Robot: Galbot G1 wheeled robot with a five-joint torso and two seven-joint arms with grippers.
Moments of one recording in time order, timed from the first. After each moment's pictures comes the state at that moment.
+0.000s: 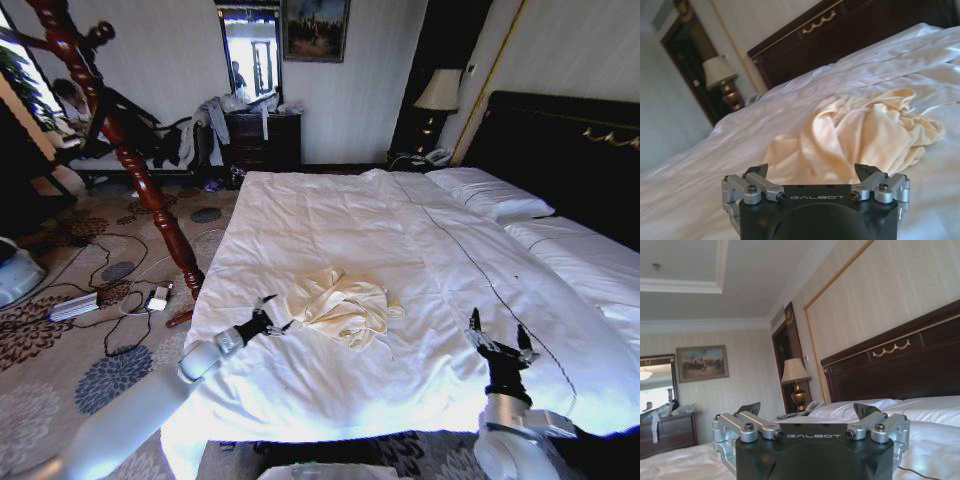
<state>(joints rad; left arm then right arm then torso) 0.78 -0.82 0.29 -1.59 -0.22 -0.22 0.18 -1.74 1.32 0.84 2.10 0.55 0.40 0.21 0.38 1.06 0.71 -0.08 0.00</state>
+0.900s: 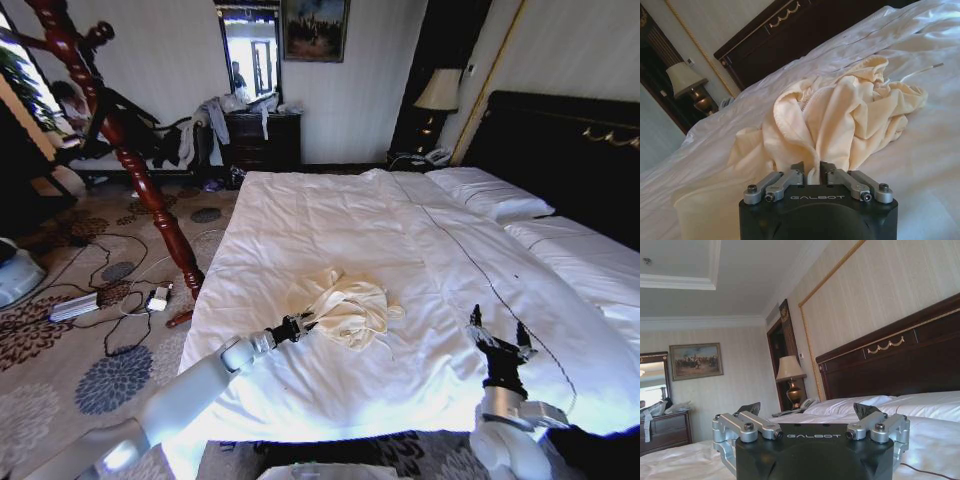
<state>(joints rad) 0.70 -0.98 0.36 -1.39 -0.07 -0.28 0.24 -1.71 1.29 0.83 2.05 0.56 0.40 0.24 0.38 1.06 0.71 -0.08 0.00</state>
